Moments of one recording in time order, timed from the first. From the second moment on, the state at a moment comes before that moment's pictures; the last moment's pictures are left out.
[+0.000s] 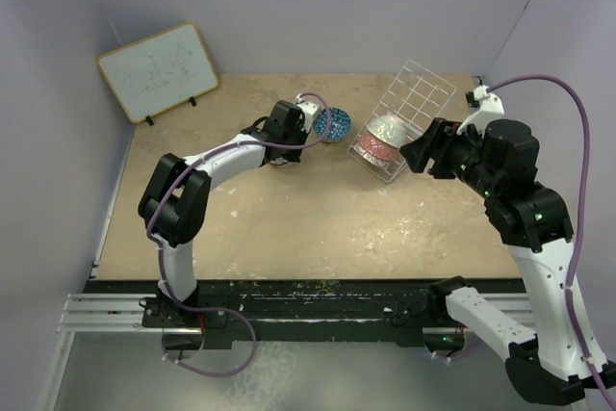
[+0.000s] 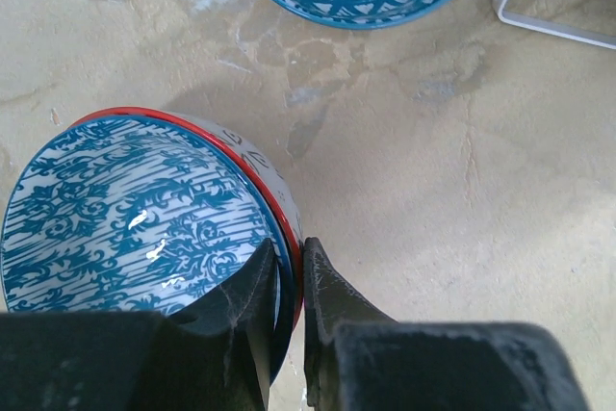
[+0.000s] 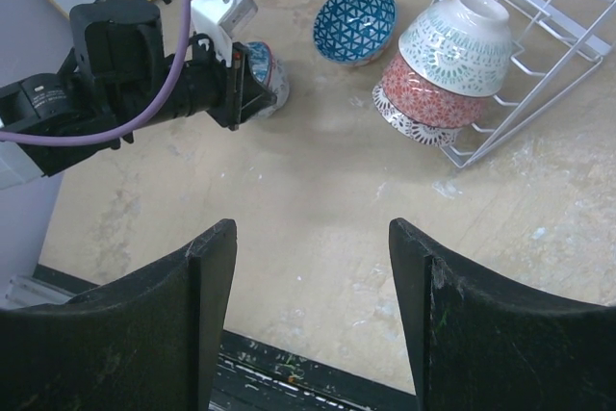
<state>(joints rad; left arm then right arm) -0.56 1.93 1.40 -0.24 -0.03 -0.04 0.29 0.89 1.37 -0.87 -0.07 0.40</state>
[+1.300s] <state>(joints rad) -0.63 1.88 1.36 -0.24 -0.04 -0.04 0.29 0.86 1.37 -0.87 -0.08 0.41</state>
